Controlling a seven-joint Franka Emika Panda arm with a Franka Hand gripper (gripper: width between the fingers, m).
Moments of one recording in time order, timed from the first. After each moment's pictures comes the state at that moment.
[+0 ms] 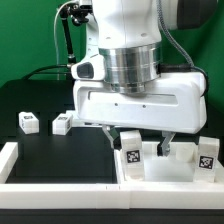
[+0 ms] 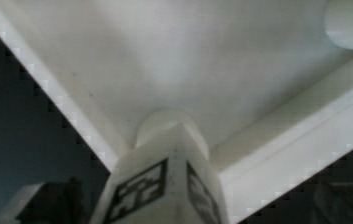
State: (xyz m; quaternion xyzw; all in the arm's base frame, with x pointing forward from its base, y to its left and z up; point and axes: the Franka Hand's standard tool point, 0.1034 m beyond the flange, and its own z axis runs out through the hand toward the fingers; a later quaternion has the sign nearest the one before) arm 0.667 -0.007 0.072 -0.97 0.25 0.00 0.07
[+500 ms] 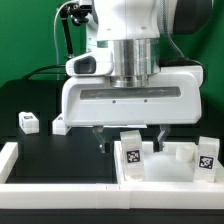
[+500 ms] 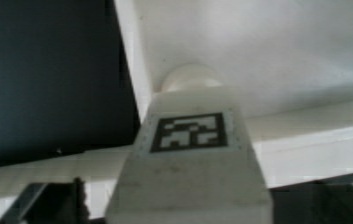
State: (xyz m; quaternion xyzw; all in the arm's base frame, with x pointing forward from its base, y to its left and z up) arm 0.673 -0.019 0.076 -0.99 0.09 -0.05 0.04
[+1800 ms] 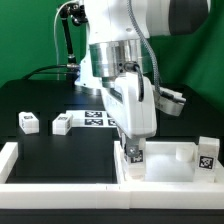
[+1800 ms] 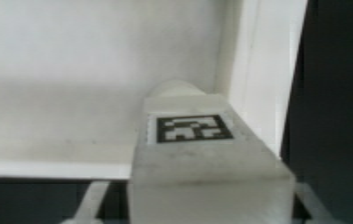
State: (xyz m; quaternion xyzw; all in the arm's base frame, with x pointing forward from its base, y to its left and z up) arm 0.665 -0.013 0.073 -0.70 0.71 -0.02 0.09
